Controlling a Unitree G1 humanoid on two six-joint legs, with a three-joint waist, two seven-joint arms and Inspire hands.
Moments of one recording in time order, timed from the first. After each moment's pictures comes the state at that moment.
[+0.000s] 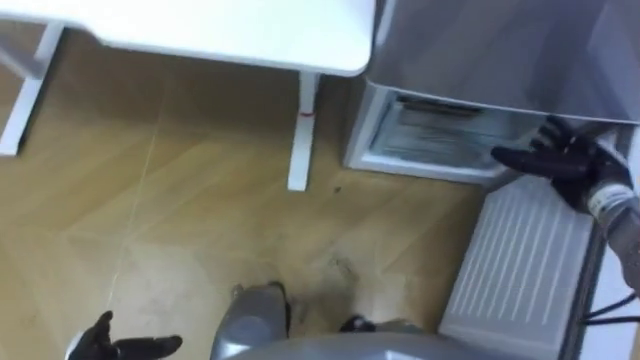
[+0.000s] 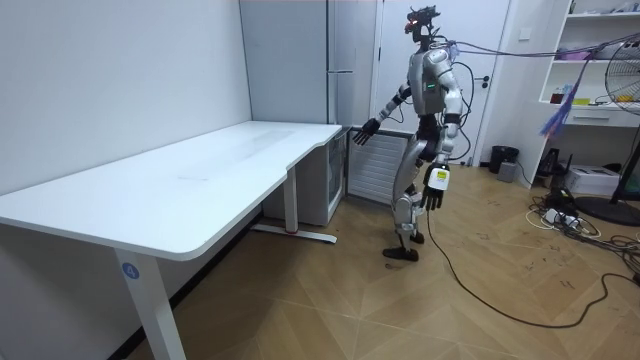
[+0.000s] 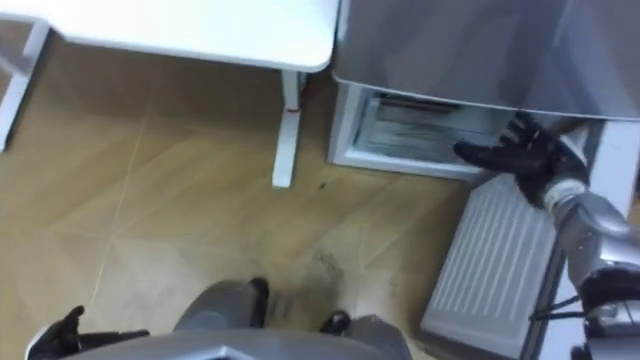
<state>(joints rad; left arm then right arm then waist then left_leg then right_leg) 0.29 0.39 0.01 1.03 -0.34 -0.09 0.06 -0.10 -0.61 0.01 0.74 0.55 0.00 0.17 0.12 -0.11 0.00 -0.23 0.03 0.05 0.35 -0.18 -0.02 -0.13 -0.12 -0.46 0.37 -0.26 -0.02</state>
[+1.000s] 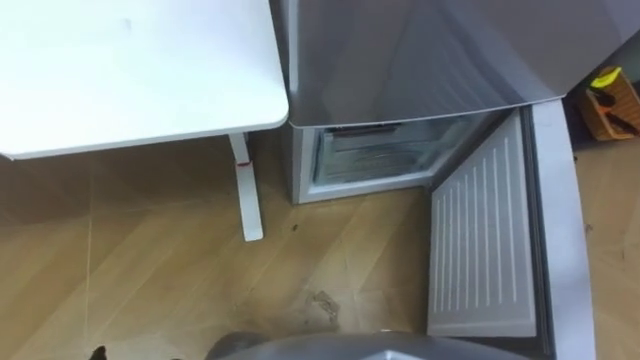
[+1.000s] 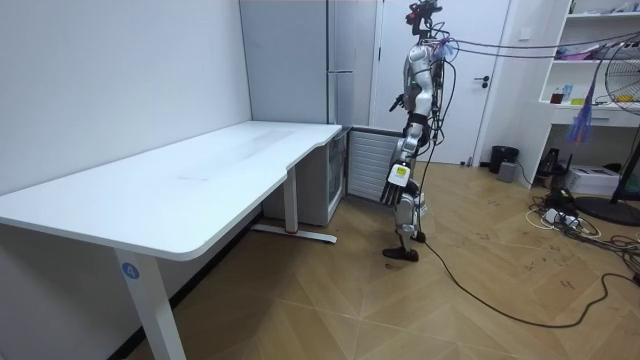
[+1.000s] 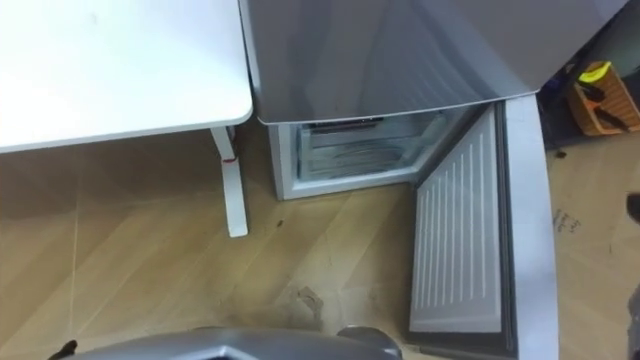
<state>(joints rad) 0.33 0.30 0.20 1.02 -0.18 -0.02 0.12 0.10 -0.60 -0.35 0.80 0.33 -0.07 -0.42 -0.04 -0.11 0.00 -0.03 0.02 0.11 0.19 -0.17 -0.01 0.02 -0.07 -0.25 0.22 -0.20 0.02</state>
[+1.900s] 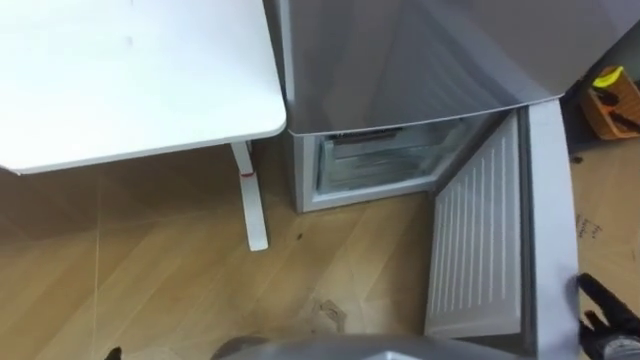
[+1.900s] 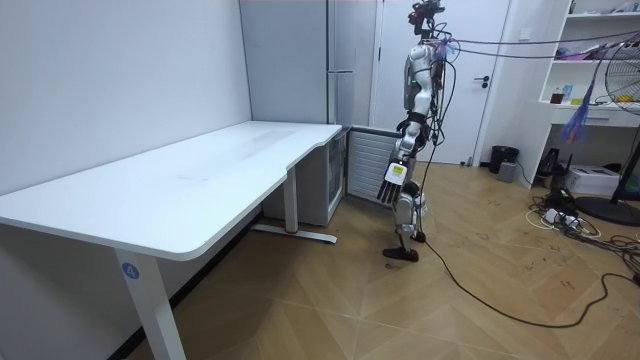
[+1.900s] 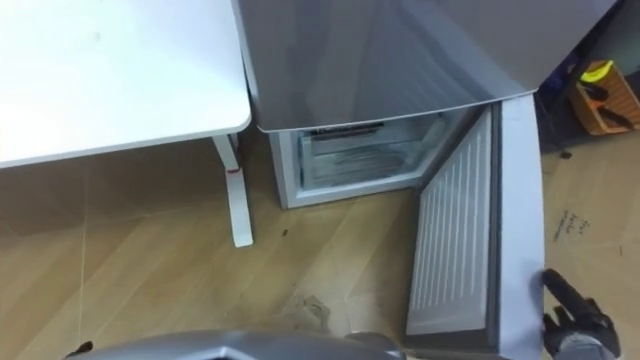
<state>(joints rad) 0.31 0.27 0.23 1.04 -0.03 0.00 0.06 0.10 -0.42 -0.29 1.12 1.03 -0.02 0.06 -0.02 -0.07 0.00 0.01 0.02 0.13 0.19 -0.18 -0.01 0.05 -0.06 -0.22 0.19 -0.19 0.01</state>
